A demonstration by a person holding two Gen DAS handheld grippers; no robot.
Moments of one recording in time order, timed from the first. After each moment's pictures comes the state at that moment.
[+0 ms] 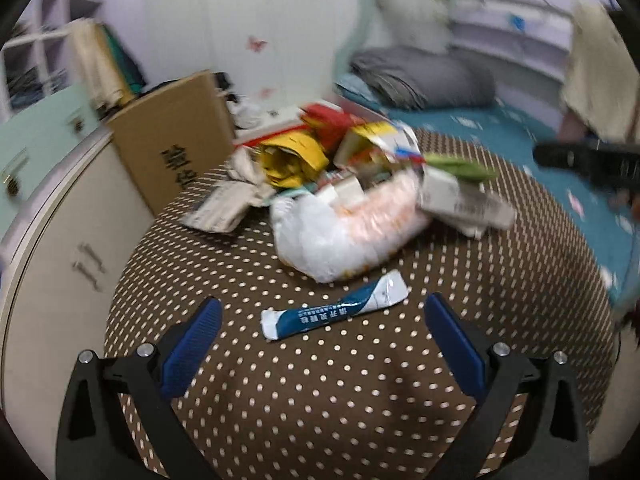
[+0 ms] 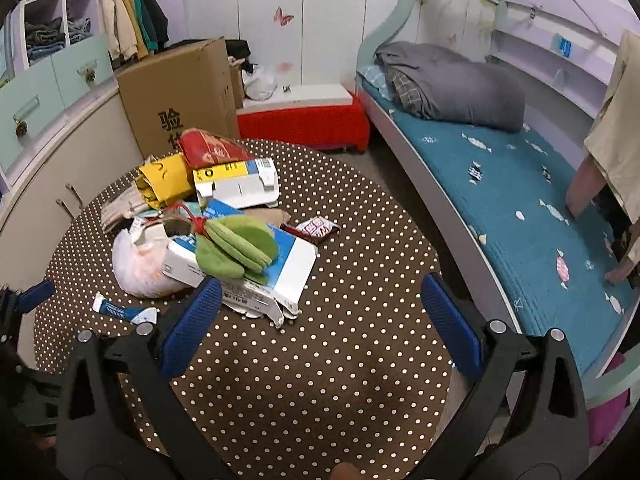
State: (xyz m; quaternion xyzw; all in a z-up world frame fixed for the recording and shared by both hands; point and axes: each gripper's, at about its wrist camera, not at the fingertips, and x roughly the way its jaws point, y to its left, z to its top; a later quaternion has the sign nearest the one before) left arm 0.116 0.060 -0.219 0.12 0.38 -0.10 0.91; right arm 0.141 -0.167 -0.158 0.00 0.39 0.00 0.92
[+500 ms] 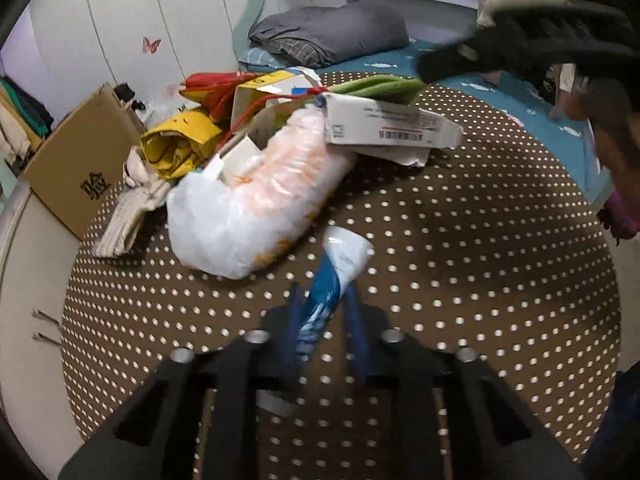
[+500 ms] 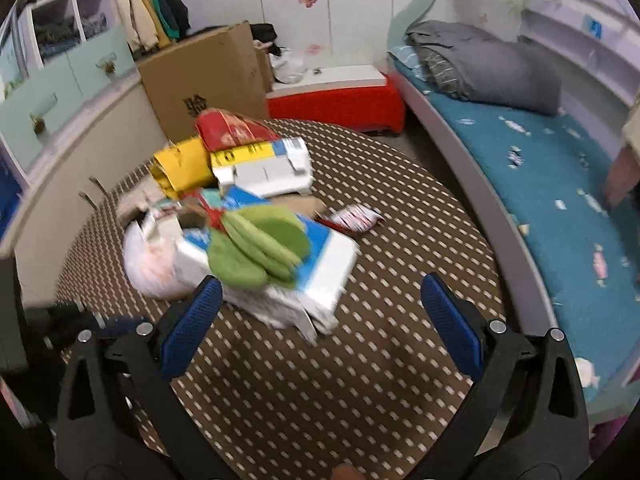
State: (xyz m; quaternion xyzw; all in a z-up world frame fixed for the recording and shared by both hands) left arm 0.134 0.030 -0.255 0.19 0.42 -0.23 0.86; right arm 0.184 -0.160 -0.178 0.05 0.41 0.09 0.90
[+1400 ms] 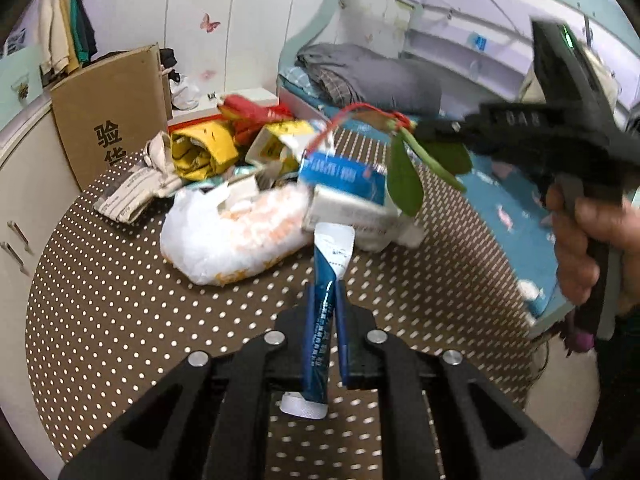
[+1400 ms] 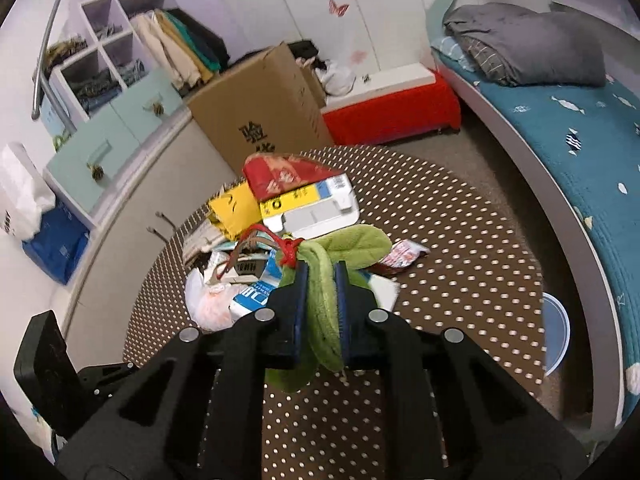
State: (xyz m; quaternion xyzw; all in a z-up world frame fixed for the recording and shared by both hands) left arm 0.098 0.024 -0.202 0.01 0.40 -0.20 0.89; right arm 0.188 -0.207 -0.151 0.15 0.39 0.17 0.89
